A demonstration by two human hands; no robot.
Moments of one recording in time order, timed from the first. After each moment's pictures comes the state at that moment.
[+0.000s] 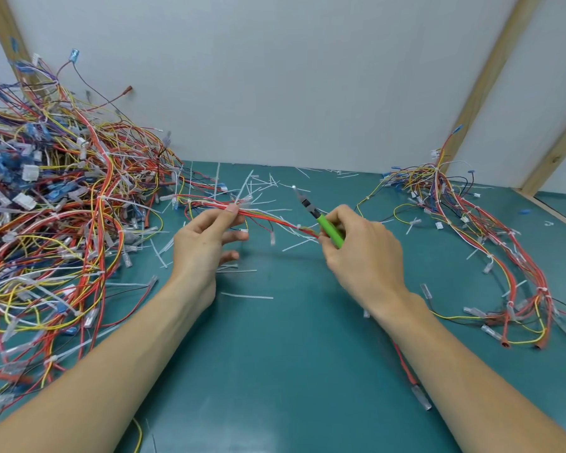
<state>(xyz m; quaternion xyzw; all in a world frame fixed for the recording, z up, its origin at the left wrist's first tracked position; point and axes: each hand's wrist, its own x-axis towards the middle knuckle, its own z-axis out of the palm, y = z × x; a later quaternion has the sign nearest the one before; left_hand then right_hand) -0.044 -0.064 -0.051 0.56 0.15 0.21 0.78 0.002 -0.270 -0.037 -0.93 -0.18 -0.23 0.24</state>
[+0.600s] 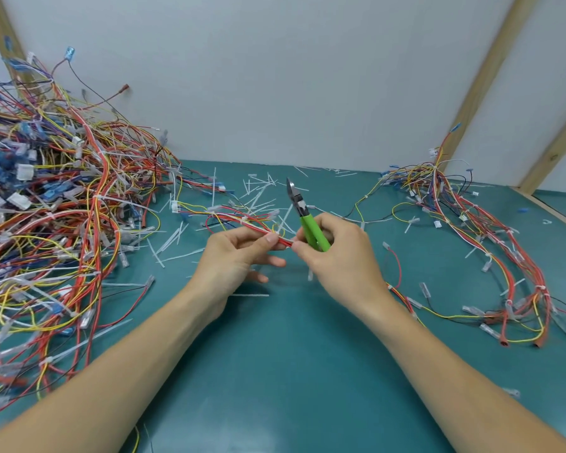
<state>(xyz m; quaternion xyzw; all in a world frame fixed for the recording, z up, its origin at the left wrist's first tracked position) -0.047 -0.082 -0.060 0.67 0.06 0.08 0.74 -0.010 -0.254 -0.040 -0.86 -0.19 -0.10 0.45</state>
